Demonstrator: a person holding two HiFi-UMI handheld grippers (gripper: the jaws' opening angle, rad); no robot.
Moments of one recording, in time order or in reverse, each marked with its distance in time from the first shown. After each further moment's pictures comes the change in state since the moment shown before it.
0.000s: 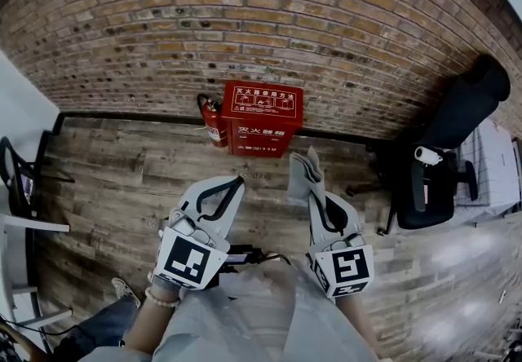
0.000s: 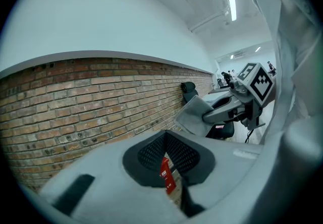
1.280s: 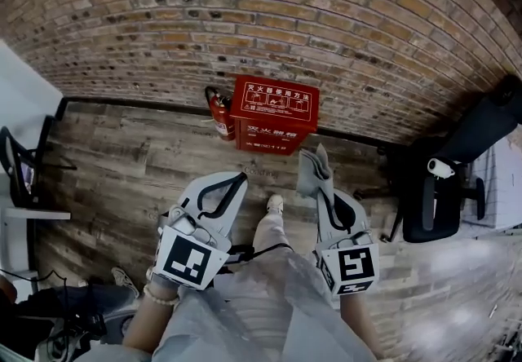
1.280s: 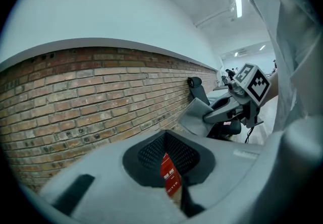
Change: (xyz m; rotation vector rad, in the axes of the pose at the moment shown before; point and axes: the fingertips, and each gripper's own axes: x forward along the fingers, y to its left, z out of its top) left arm 0.048 0.055 -0.026 -0.014 0.046 0.023; right arm 0.078 -0.032 -0.012 -0.014 0.072 0.038
